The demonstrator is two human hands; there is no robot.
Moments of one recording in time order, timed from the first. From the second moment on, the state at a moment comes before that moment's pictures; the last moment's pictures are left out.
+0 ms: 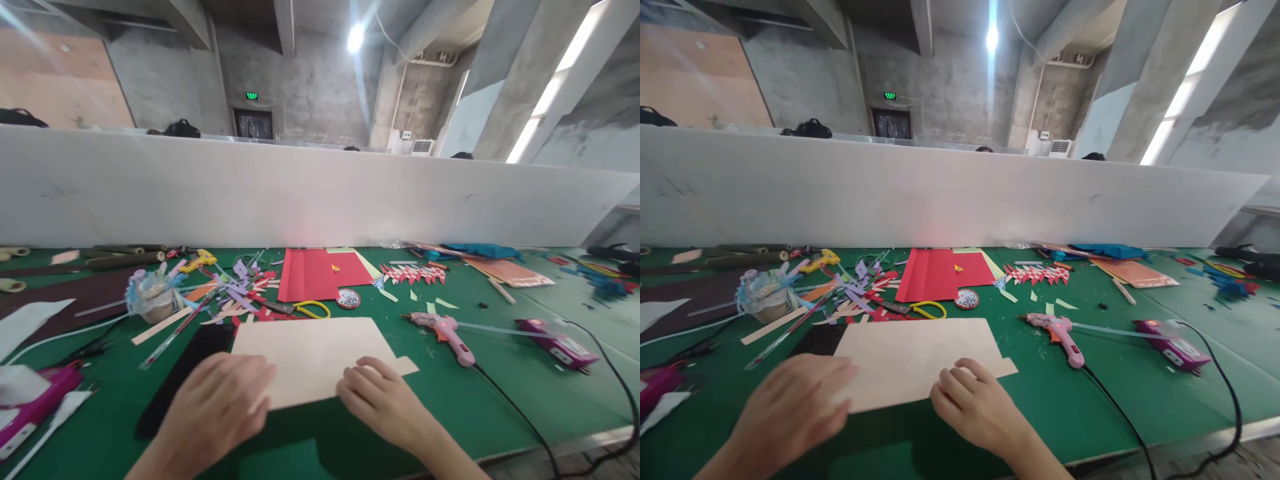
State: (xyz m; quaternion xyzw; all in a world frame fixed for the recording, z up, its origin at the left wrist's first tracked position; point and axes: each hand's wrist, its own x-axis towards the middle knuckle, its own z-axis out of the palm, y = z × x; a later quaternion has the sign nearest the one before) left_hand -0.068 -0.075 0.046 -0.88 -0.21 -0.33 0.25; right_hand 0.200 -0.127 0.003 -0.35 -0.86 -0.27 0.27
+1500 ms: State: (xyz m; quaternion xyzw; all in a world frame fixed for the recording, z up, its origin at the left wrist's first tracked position) left_hand 0.048 -0.098 0.011 -0.92 -0.38 0.01 -0.10; right_hand 0.202 -0.011 -0.034 -0.58 -0.58 0.35 0.45
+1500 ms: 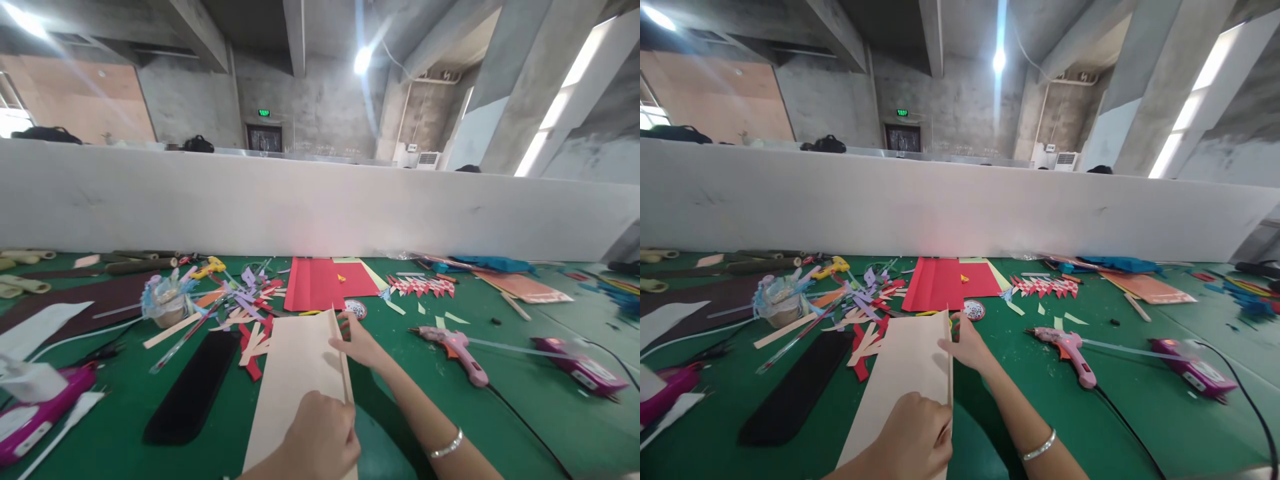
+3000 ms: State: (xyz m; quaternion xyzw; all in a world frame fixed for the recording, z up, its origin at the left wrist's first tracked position) left_hand 0.047 0.065 0.040 -0.77 -0.45 -0.37 -0.25; right_hand 0.181 0.054 0.029 -0.49 -0.59 0.42 0.49
